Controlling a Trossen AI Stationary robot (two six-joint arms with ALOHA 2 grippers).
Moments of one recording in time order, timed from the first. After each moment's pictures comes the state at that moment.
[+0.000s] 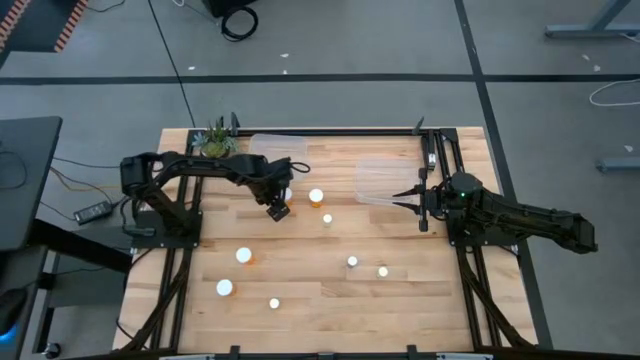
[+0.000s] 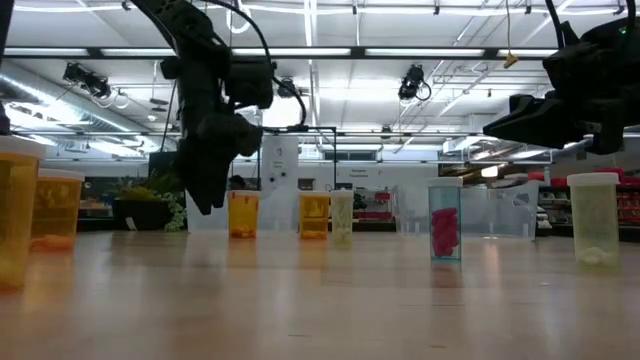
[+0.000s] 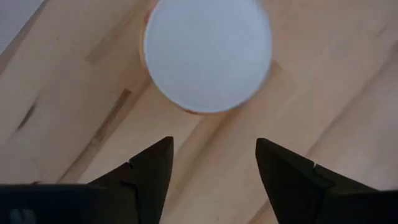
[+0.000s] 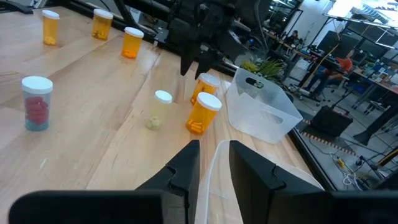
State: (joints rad) left arm 0.31 1.64 0.98 -0.71 0.13 -0.35; right arm -0.39 0.22 0.01 0.05 -0.29 -0.47
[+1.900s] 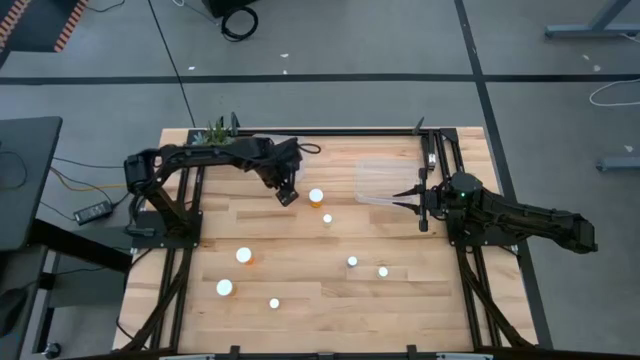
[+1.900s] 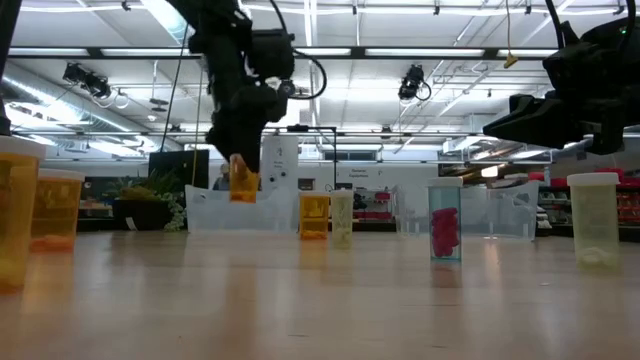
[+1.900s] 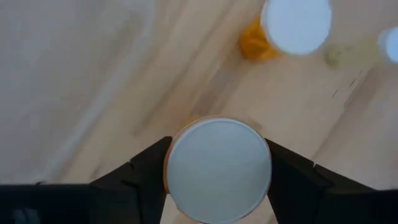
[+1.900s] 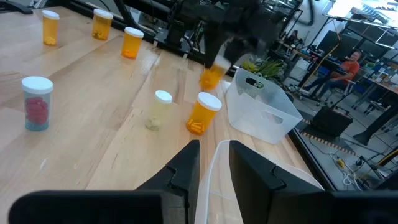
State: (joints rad) left arm 0.36 1.67 1.24 -0.84 0.05 -0.23; right arm -0.39 0.22 0.01 0.05 -0.29 -0.47
